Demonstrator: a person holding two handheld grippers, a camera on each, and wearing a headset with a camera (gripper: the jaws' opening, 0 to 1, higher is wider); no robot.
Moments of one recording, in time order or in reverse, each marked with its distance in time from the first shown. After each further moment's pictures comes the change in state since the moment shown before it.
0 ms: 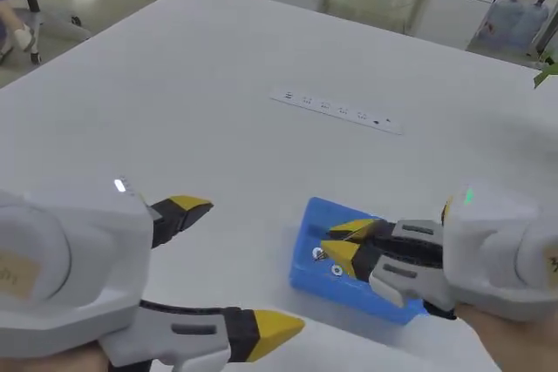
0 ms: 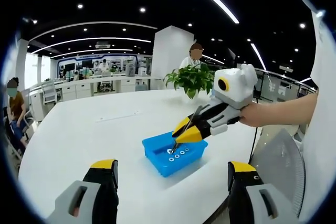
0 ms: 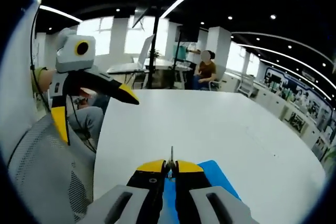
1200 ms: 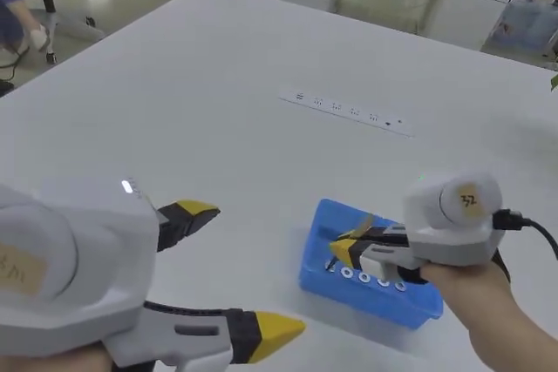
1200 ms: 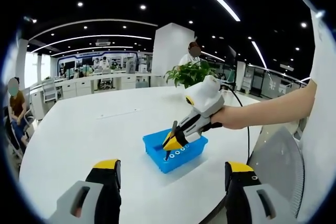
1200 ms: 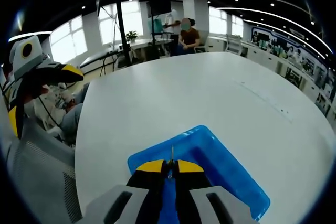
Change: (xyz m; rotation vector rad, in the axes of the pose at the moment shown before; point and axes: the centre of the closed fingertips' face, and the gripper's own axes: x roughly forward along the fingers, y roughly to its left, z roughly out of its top) left arm -0.002 0.001 -0.004 -0.001 0.027 0.001; right arm 0.040 -0.031 -0.064 0.214 0.208 -0.003
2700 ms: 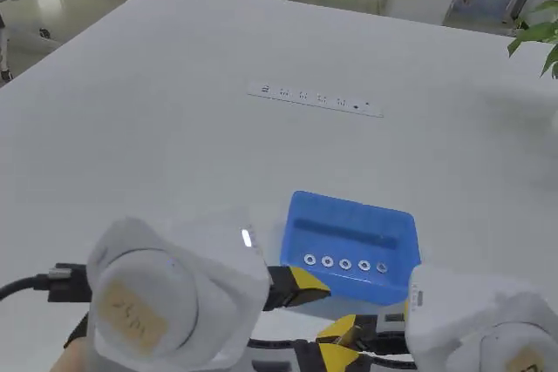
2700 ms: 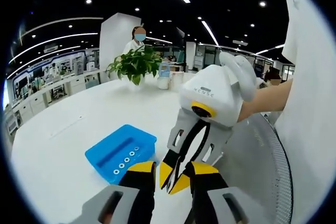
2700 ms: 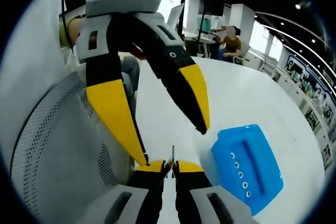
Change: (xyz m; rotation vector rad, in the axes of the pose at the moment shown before) left arm 0.045 -0.094 -0.008 0.233 0.138 -0.400; right arm -0.053 0.127 -0.046 -0.351 0.075 0.155
